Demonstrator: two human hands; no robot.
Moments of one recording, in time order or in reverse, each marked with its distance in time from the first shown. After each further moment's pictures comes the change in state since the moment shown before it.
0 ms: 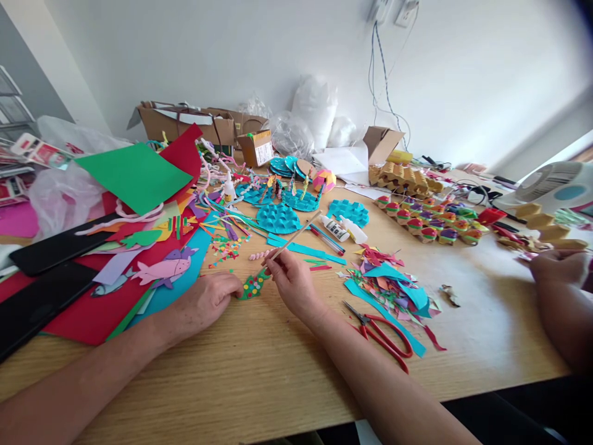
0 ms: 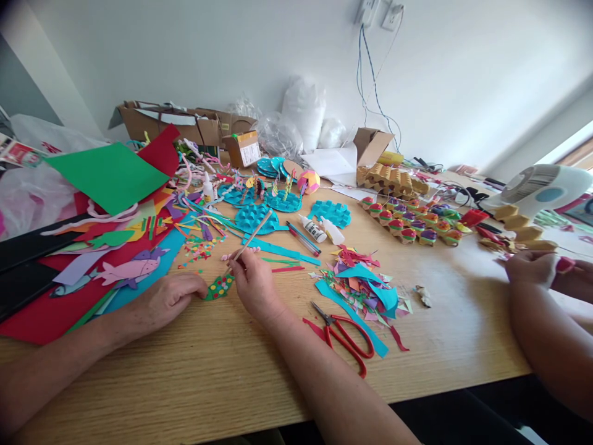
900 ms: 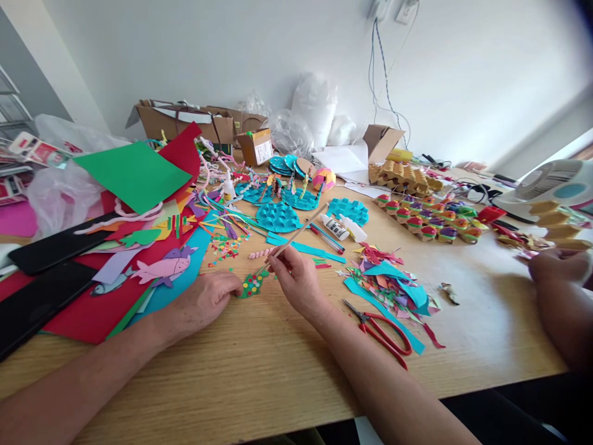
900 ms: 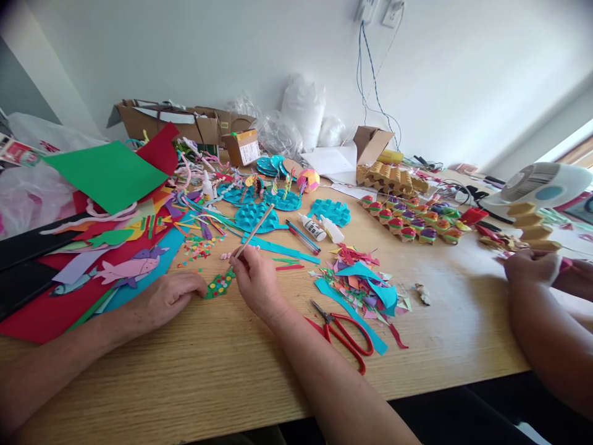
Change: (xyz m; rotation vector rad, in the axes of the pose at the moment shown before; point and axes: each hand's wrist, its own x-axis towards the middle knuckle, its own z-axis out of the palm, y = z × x) left_hand -0.002 -0.003 0.001 -0.023 -0.011 -0.009; right_hand -0.001 -0.004 -0.008 -0.048 0.012 -0.054
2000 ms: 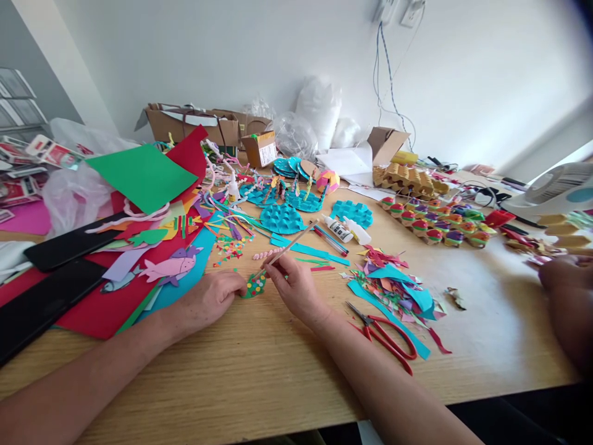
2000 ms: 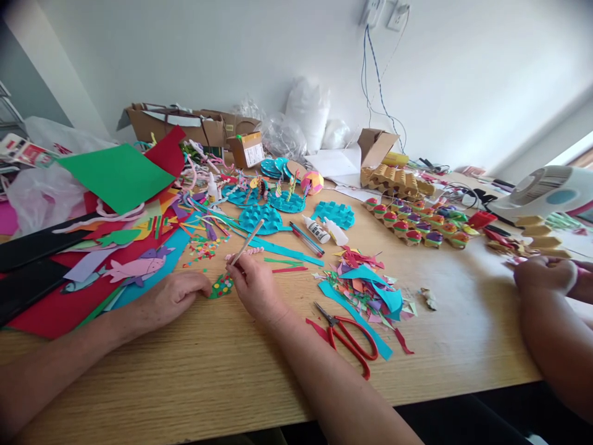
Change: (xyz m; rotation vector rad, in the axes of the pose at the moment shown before) left_hand 0.001 -0.002 0.002 0.009 0.026 0.026; right_hand -0.002 0.001 0.009 -0.011 -0.087 -0.027
